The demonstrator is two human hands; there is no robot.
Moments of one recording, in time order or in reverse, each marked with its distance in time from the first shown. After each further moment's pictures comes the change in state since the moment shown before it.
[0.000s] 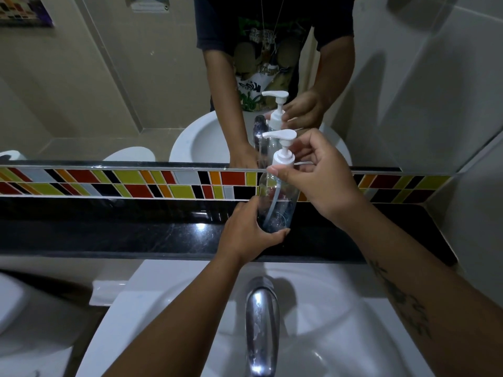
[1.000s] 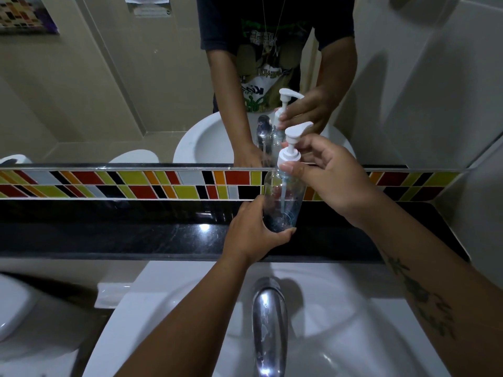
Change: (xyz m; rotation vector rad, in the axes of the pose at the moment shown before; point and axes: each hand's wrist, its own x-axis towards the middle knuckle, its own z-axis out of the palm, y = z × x) left_hand -0.003 0.003 -0.002 0.015 0.009 0.009; right_hand -0.001 0.006 -0.009 0.110 -0.140 0.047
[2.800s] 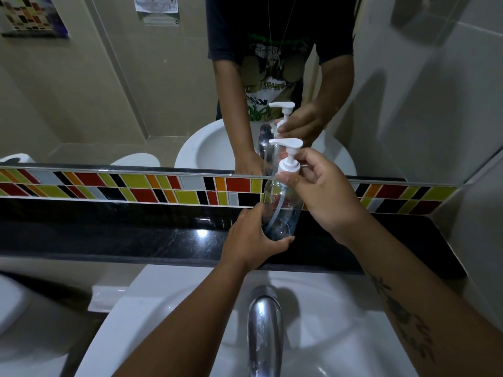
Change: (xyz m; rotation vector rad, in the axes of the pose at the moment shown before) left_hand 0.002 -0.003 0.003 -0.014 0.017 0.001; right_hand -0.003 0.002 0.016 0.081 0.045 0.037
